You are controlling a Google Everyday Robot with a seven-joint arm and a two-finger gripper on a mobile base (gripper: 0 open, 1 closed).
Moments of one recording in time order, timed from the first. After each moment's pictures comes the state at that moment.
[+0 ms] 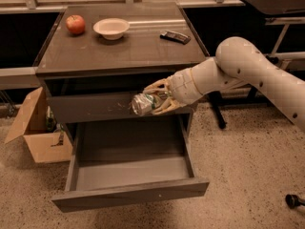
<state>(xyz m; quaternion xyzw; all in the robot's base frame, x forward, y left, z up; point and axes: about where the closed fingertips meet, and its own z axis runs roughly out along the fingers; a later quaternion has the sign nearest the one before) 0.589 -0.023 0.789 -0.80 0.40 0.13 0.42</state>
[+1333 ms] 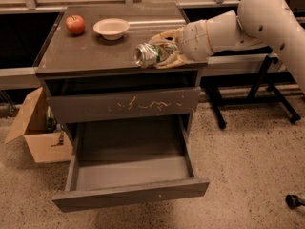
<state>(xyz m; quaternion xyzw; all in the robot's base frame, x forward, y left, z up) 0.648 -0.039 0.915 -0.77 0.39 0.06 0.51</state>
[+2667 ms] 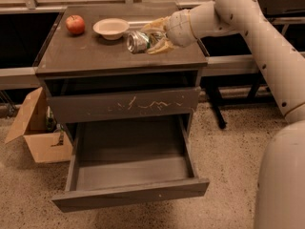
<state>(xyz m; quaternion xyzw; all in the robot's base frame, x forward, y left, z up) 0.729 -0.015 0.912 -0.76 0.41 0.07 0.51</state>
